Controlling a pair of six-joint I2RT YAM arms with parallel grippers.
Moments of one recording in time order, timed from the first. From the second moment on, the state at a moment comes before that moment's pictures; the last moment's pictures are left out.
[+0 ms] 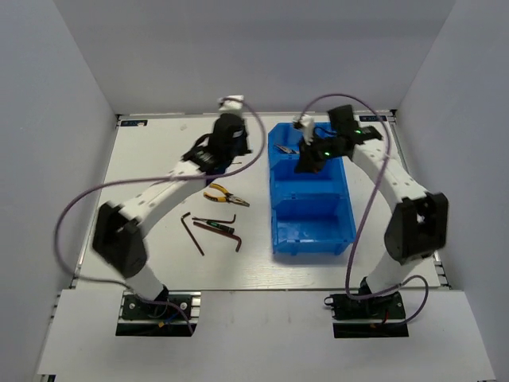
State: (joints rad) left arm -0.65 1.76 1.53 -0.17 -0.31 -0.34; right arm 0.26 1.62 1.43 -0.78 -0.77 -0.50
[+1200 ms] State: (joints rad) left arm -0.61 0.91 0.83 -0.80 -0.41 -0.94; right arm 0.84 2.34 1.88 -0.42 -0.22 -0.14
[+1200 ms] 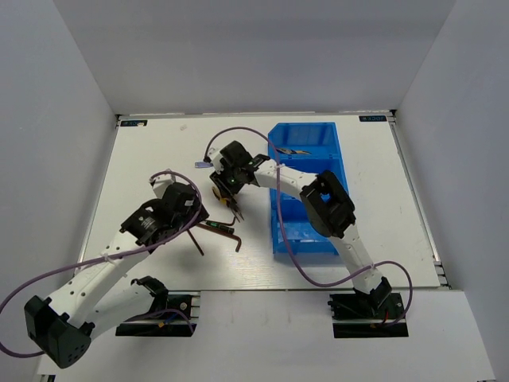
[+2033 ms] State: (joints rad) left arm -0.61 0.95 0.82 -0.74 -0.36 -0.93; right arm 0.86 2.29 1.78 -0.40 -0.29 -0.22
